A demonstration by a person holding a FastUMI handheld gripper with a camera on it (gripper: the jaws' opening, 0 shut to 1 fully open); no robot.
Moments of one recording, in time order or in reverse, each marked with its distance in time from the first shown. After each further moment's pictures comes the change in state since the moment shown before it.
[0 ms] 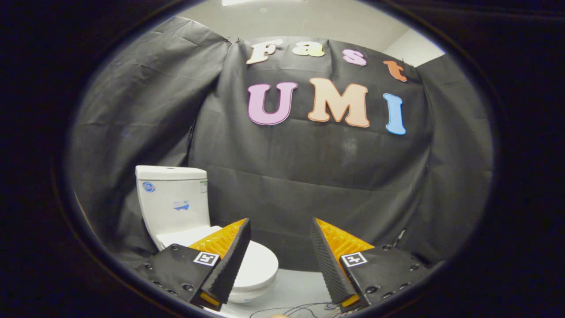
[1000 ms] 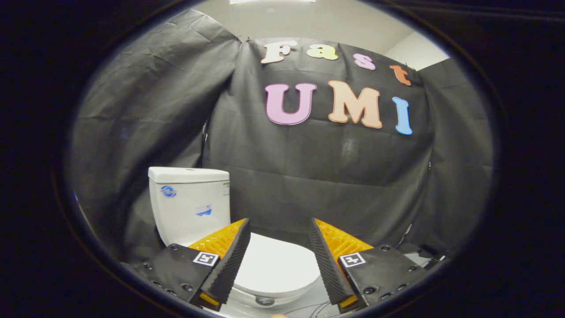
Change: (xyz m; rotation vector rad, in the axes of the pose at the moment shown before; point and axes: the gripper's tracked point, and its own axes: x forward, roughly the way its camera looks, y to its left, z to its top) arm -0.021 0.141 -0.017 0.019 0.007 0.027
